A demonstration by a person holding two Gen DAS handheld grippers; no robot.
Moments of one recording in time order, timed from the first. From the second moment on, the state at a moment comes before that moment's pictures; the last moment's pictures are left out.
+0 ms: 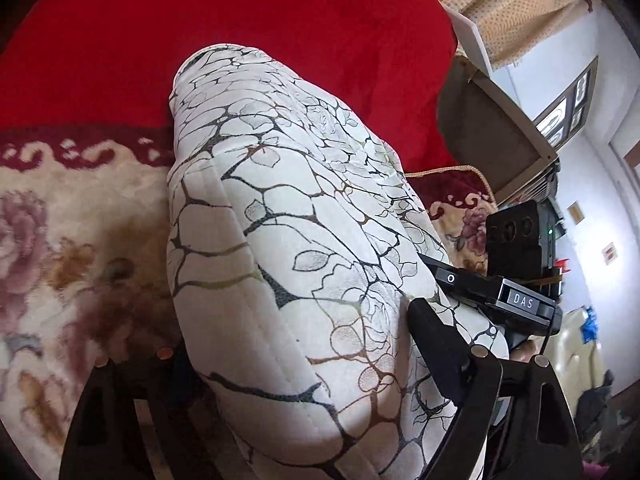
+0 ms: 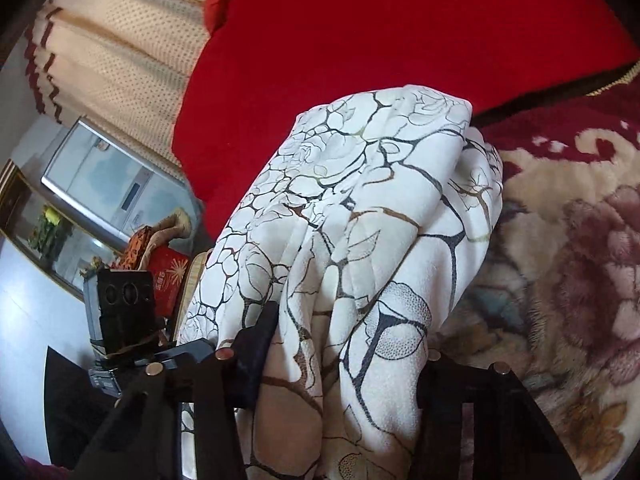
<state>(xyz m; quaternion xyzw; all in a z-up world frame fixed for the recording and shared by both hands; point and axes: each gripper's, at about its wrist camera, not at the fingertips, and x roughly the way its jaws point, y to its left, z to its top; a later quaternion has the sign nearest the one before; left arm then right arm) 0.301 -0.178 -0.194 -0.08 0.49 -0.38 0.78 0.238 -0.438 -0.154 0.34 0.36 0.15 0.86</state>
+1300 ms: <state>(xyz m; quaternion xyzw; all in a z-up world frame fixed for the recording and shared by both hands) 0.301 -0.155 -0.205 -0.03 0.54 -0.30 0.79 0.257 -0.381 -0.181 0.34 0.41 0.18 0.83</state>
